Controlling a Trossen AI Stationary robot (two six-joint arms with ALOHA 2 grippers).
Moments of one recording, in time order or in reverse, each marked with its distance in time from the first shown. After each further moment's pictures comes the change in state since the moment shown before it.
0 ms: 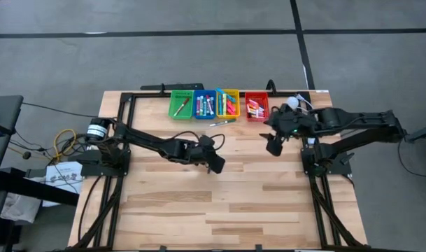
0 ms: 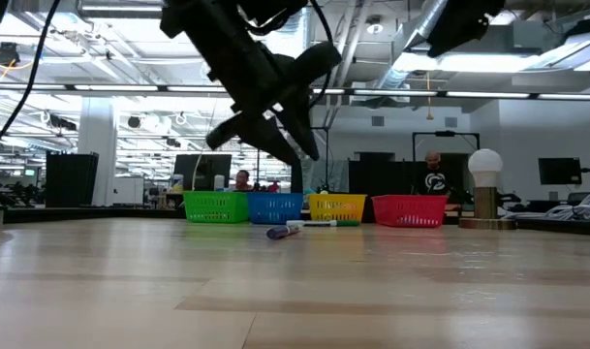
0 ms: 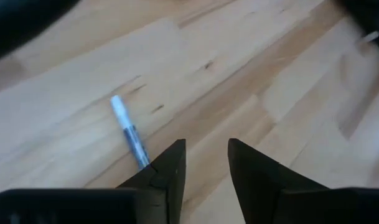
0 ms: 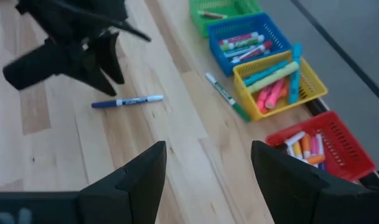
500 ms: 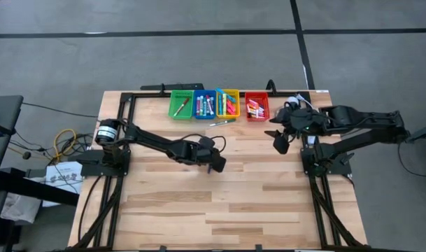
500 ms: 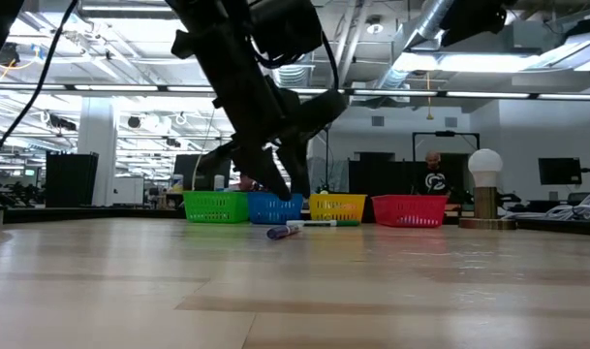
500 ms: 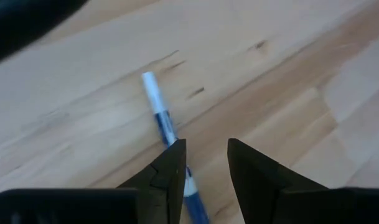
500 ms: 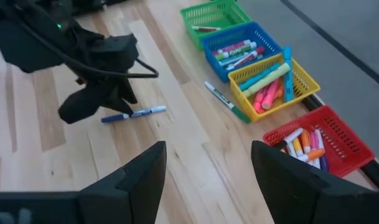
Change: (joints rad) left arm 0.018 0.110 0.049 -0.092 -0.007 -0.091; right arm 0.004 -0.100 0.000 -0.032 0.006 0.076
